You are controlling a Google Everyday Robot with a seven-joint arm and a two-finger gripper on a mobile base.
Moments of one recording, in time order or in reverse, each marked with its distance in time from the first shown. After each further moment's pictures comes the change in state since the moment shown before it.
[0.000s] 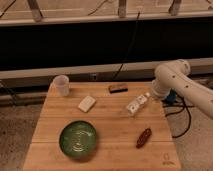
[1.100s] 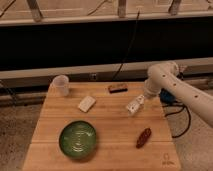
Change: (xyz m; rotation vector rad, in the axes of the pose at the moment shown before) arm -0.024 -0.031 0.053 -0.016 -0.061 -0.044
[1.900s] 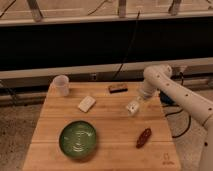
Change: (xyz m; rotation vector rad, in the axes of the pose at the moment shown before) arm -0.010 -0.003 0.045 -0.074 -0.060 -0.031
